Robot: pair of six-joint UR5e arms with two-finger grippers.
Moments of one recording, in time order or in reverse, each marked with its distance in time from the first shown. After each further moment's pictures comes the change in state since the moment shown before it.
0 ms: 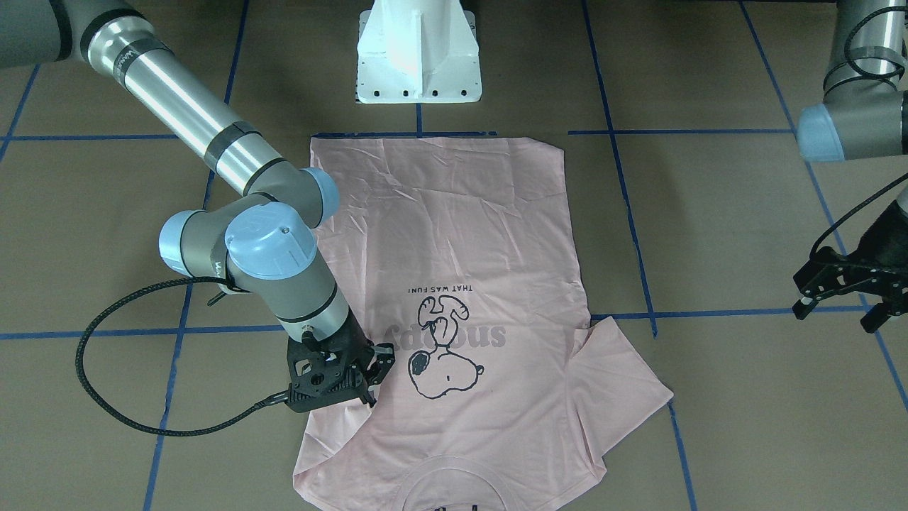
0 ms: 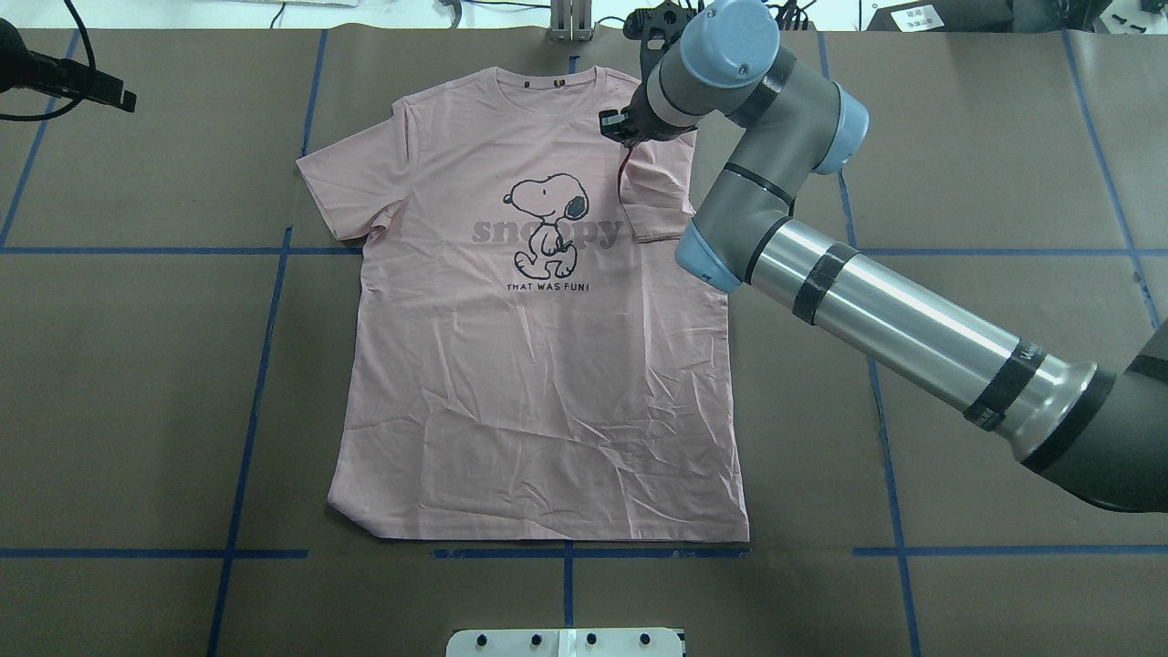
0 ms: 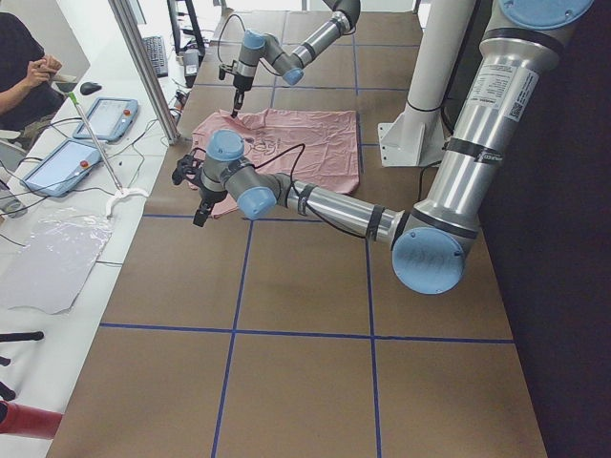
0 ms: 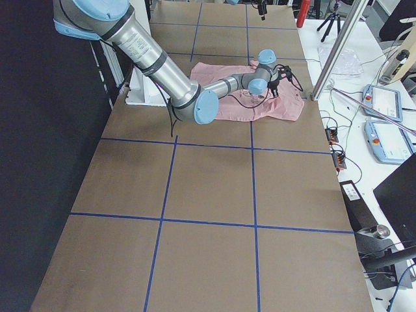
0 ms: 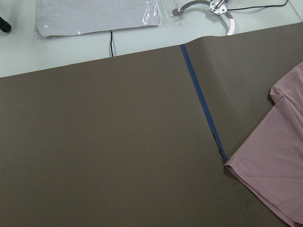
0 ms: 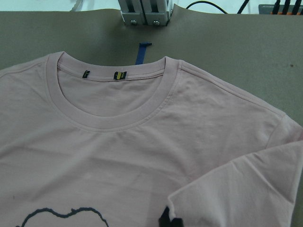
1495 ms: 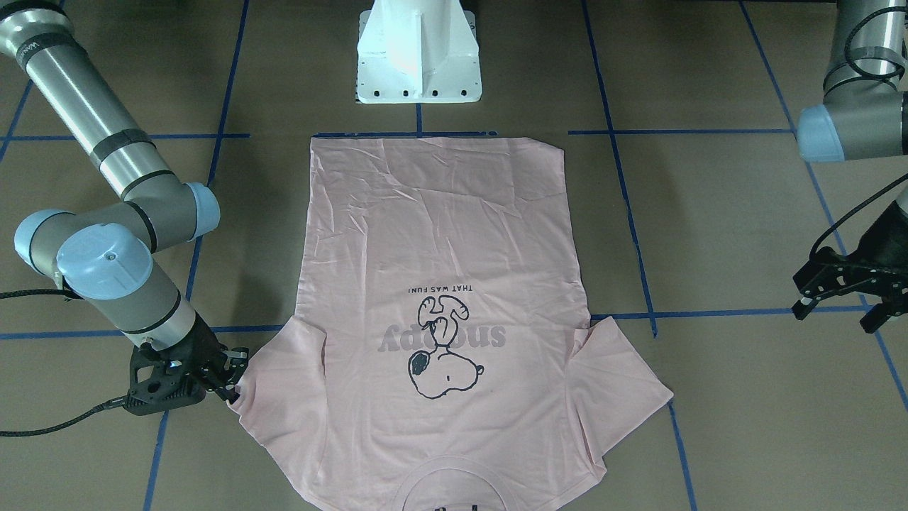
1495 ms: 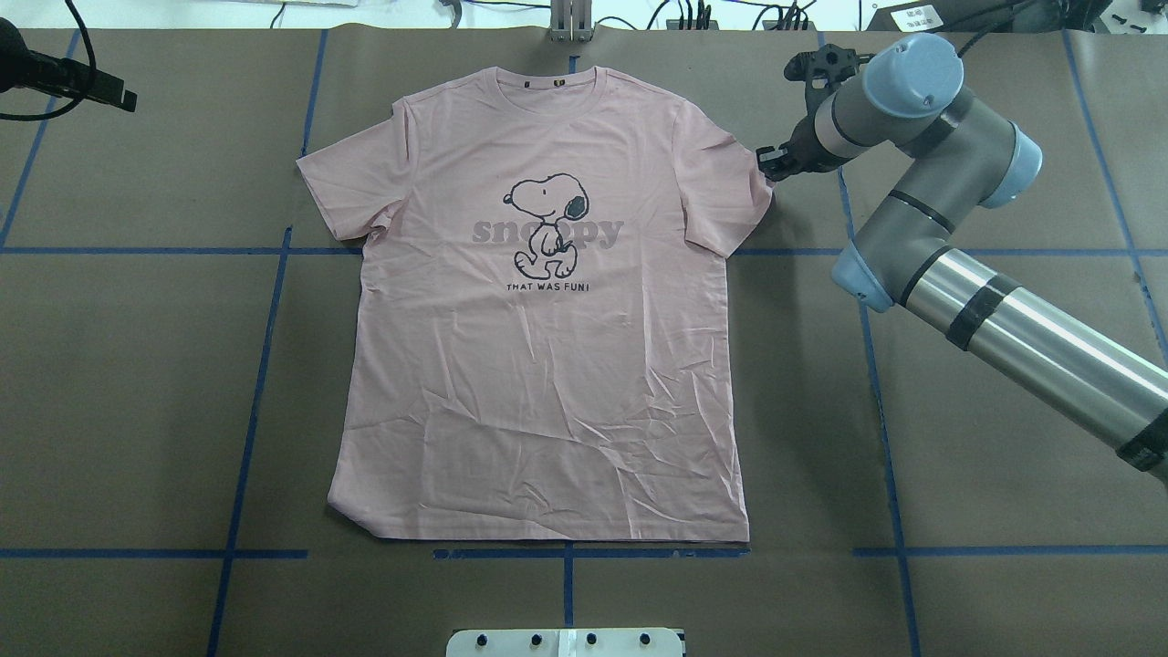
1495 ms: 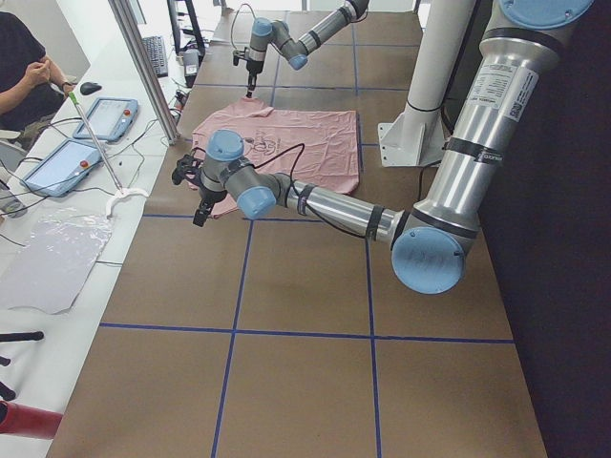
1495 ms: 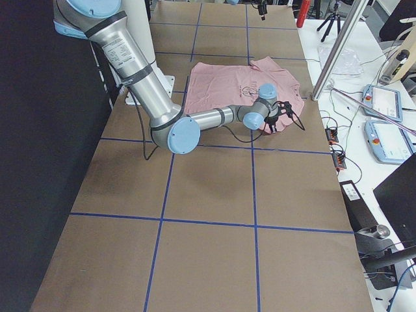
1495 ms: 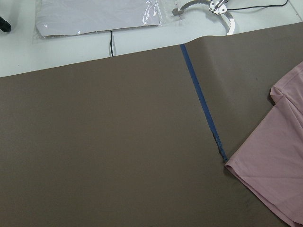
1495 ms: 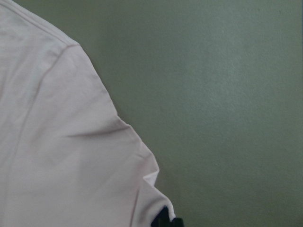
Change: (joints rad) left arm 0.000 -0.001 0.002 -0.001 -0.002 0.001; right arm 0.103 -0.292 0.159 0.003 0.095 -0.099
